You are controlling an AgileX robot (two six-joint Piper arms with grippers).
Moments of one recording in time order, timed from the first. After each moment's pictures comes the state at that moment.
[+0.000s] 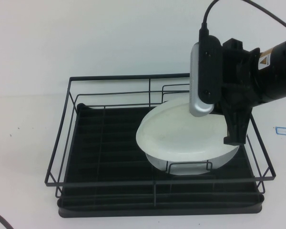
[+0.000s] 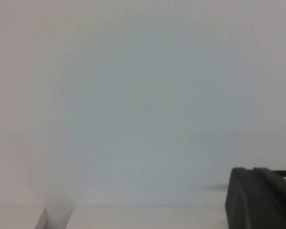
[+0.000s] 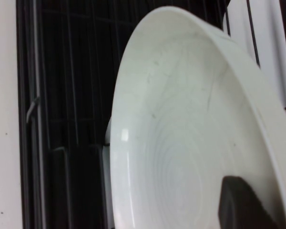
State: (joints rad) right arm 0.56 1.51 -1.33 0.27 0.81 -1.18; left arm -0.17 0.34 -0.32 -1.48 -0.27 1.53
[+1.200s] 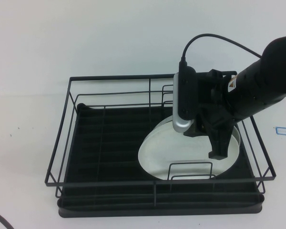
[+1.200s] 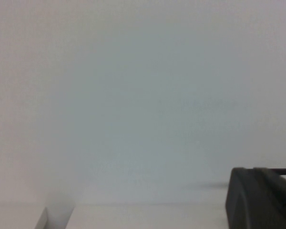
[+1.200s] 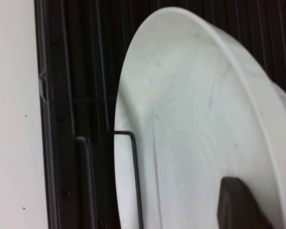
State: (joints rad) right arm 0.56 1.67 -1.33 0.26 0.81 -1.14; left arm -0.17 0.34 -0.32 -1.48 -0.27 1.53
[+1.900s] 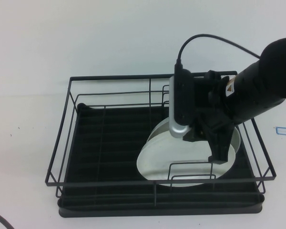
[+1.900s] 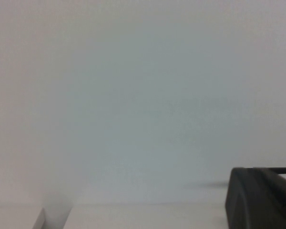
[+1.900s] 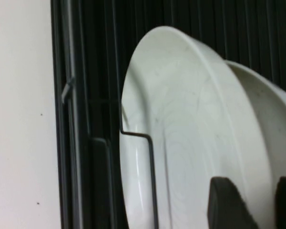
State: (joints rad) right arm 0.60 1.64 -1.33 0.19 0.84 -1.08; left arm -0.17 0.34 -0.32 -1.48 -0.26 1.53
